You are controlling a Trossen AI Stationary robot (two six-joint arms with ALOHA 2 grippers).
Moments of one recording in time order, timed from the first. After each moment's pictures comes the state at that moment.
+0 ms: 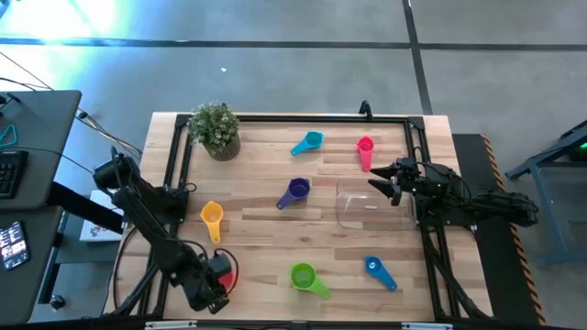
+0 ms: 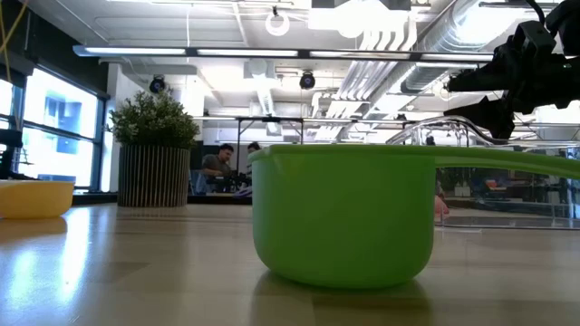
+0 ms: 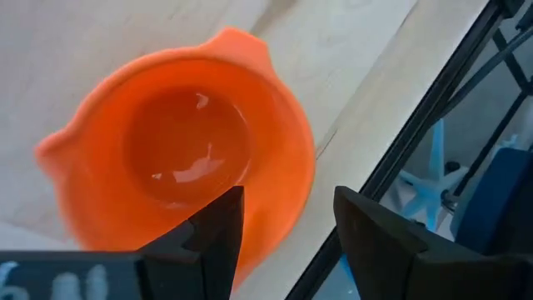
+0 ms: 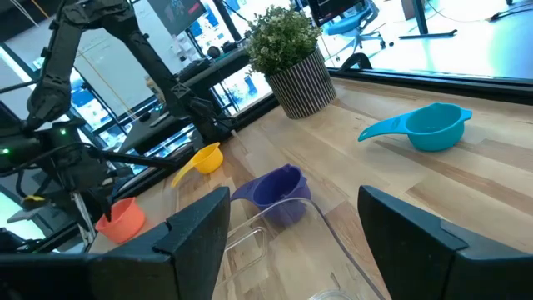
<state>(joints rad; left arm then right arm) -0.94 1.60 0.95 -0.50 -0.10 -1.57 -0.19 0.03 0.06 -0.14 0.05 0.49</state>
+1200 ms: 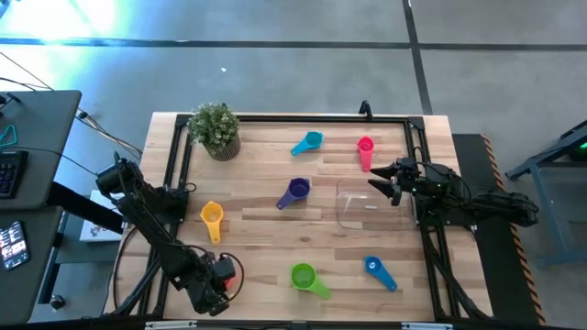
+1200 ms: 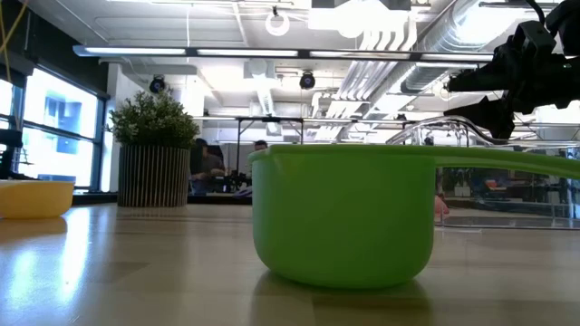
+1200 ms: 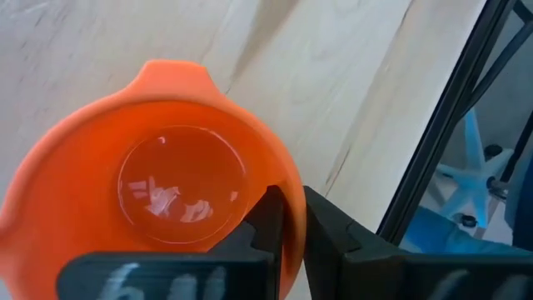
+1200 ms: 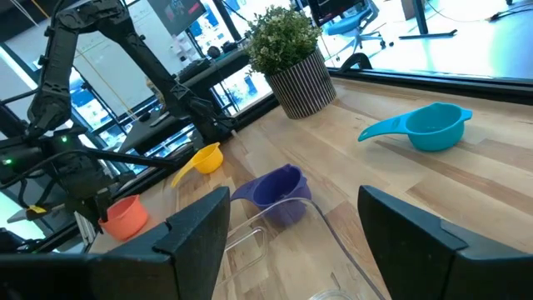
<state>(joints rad) -0.93 1.66 0.95 -0.48 -0.15 -1.38 -0.19 0.03 0.06 -0.14 0.05 0.49</state>
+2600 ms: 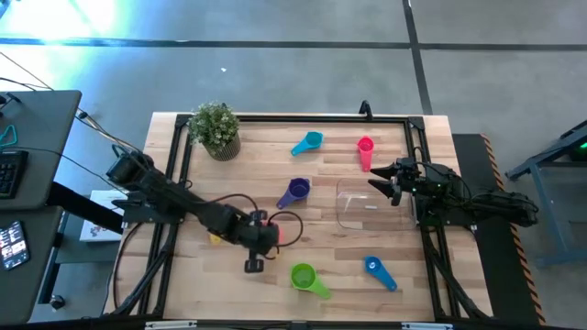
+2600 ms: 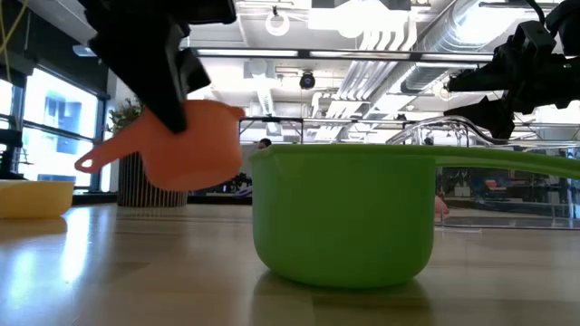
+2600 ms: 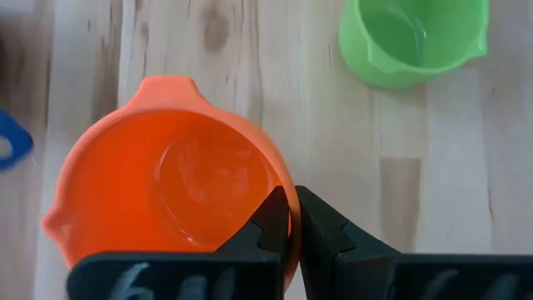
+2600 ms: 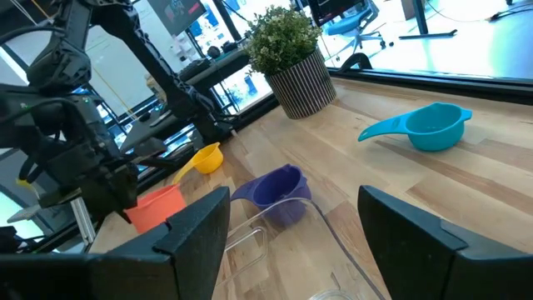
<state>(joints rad) -0.43 1.67 1.10 -0.52 -0.12 -0.38 -0.19 0.03 0.06 -0.14 0.05 0.49</state>
